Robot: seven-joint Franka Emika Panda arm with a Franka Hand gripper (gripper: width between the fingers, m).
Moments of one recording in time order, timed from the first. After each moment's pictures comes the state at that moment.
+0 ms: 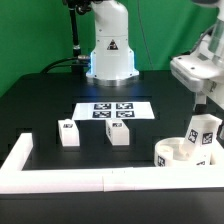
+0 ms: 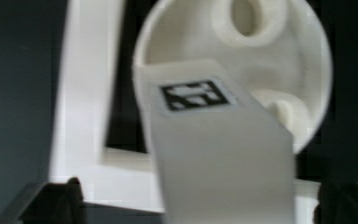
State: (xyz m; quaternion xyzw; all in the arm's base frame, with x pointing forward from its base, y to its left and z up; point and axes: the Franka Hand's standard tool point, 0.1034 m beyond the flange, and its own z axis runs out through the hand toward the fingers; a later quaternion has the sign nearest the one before) arm 0.645 0.112 0.096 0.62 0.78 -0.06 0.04
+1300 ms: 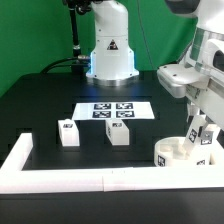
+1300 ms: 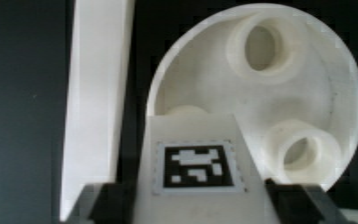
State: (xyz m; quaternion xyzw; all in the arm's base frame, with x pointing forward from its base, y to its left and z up) arm 0.633 0.104 0.076 0.68 0.73 -0.06 0.04
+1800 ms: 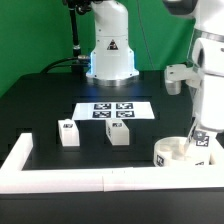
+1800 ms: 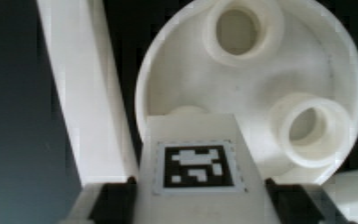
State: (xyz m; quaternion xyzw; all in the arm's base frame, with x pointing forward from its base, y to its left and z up) arm 0.636 0.099 0.074 0.83 0.56 -0.05 0.05
